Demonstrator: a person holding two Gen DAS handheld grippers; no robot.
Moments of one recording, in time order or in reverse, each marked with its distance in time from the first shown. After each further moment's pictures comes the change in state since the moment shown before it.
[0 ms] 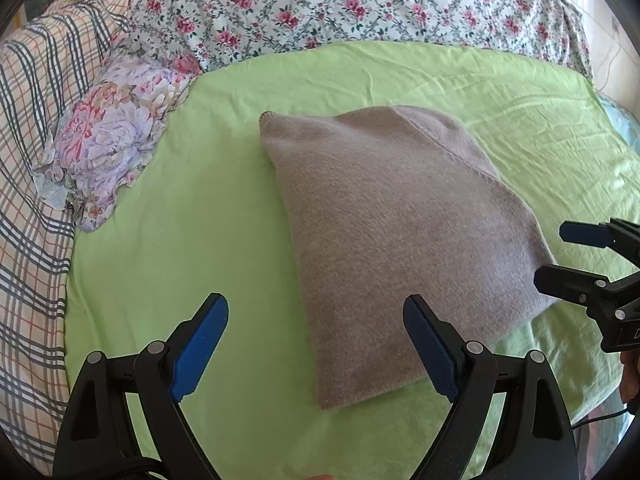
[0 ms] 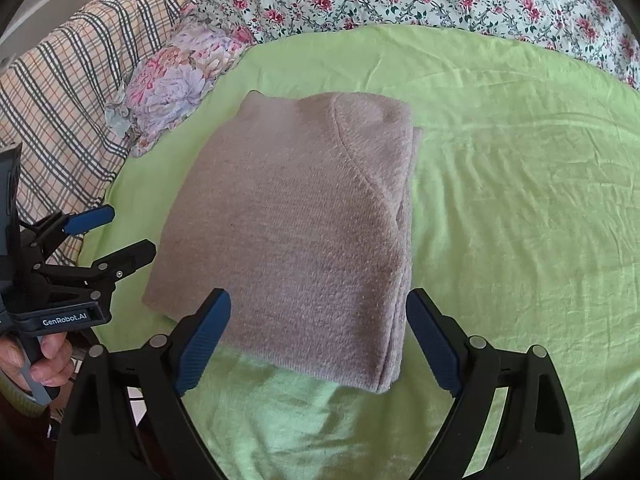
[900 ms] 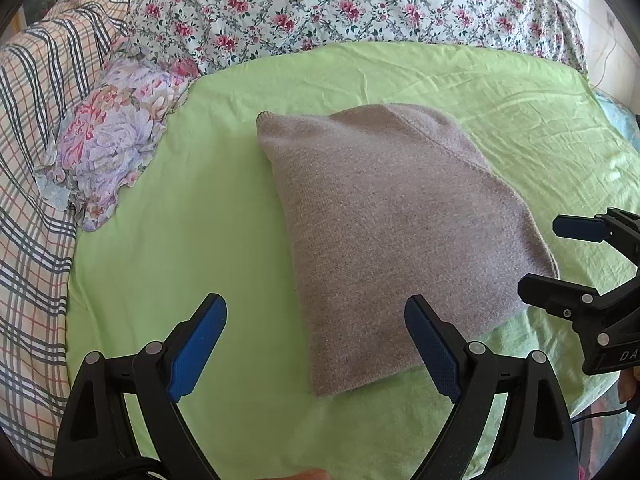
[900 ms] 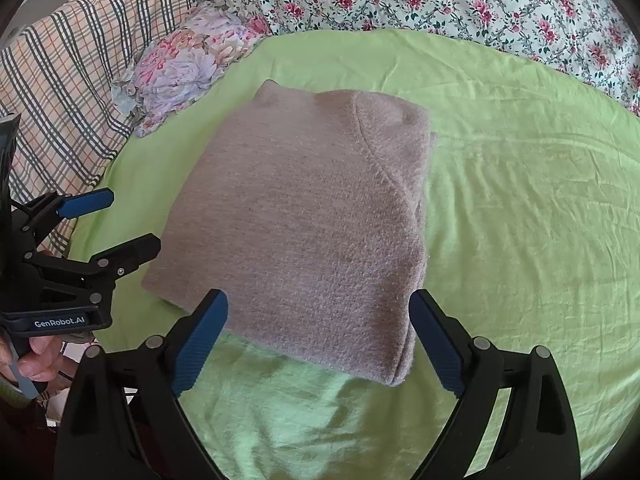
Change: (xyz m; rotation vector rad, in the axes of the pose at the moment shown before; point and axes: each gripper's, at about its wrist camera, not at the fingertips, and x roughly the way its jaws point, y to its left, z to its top) left arm -0.007 -0.004 -0.009 0.010 -0.016 0.000; right arm 0.000 0.018 -0.003 -0.080 0.002 -0.033
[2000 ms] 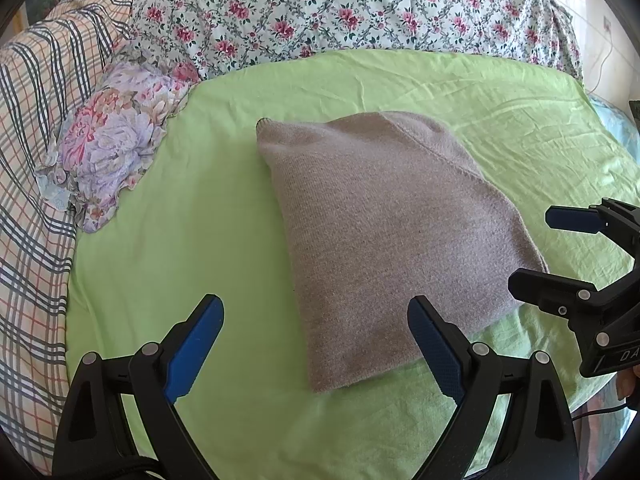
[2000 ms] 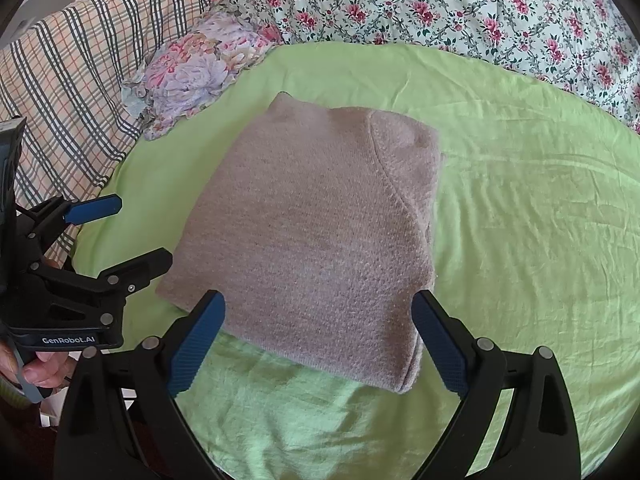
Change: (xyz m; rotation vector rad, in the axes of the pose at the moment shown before) left arm -0.010 0.000 -0.001 -0.009 -0.016 -0.009; right arm -0.009 0.014 0.006 -0.030 -0.023 -0.001
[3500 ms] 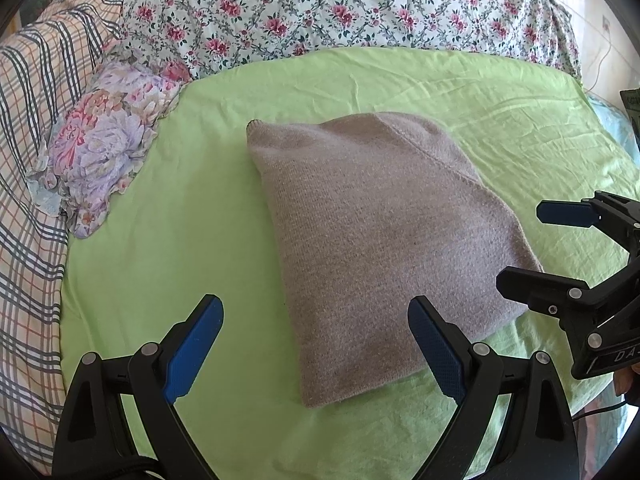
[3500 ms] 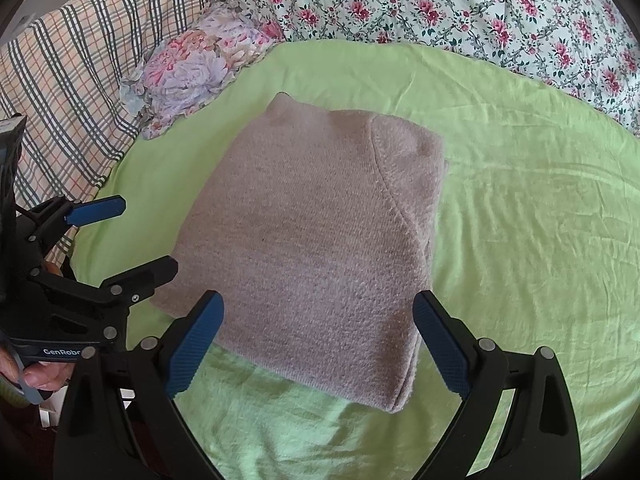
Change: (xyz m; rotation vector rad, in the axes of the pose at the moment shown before) left arm 0.008 -0.006 0.011 -0.002 0.015 -0.017; right arm 0.008 -0.004 0.013 -0.010 0.020 0.004
